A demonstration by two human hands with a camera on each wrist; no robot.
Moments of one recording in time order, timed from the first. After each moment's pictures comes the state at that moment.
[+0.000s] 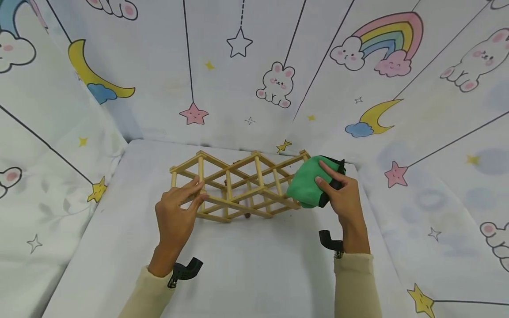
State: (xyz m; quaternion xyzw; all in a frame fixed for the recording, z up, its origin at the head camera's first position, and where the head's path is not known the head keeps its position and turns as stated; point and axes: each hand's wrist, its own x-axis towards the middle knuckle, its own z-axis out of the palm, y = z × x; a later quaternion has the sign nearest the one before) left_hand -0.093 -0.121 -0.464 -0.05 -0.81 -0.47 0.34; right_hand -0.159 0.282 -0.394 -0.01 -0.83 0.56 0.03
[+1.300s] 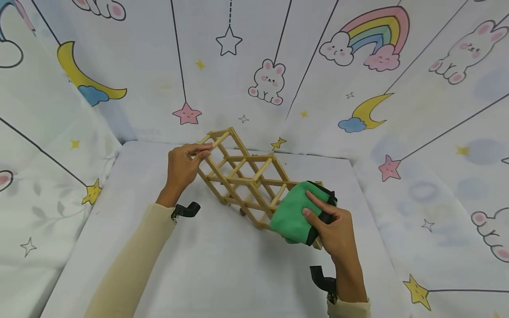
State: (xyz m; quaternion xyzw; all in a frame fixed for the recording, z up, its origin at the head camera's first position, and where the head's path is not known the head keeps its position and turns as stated) left_hand -0.219 -0.131 -0.462 -0.10 -0.81 -0.53 0.23; right_hand -0.064 0.253 -0.394 -0.03 -0.82 0.57 0.02
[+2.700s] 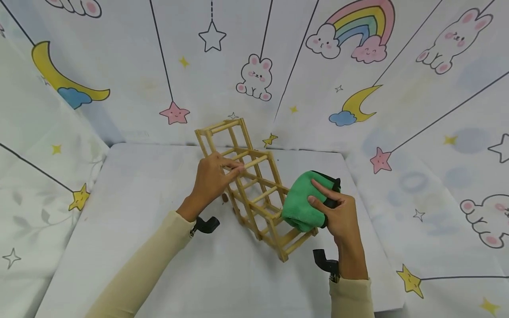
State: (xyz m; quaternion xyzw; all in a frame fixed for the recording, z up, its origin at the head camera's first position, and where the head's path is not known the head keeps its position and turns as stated) left_hand -0.190 -0.035 -0.439 -0.19 -0.84 -0.46 0.19; right_hand -0.088 0.295 -0.399 -0.05 -0.81 0.58 0.03
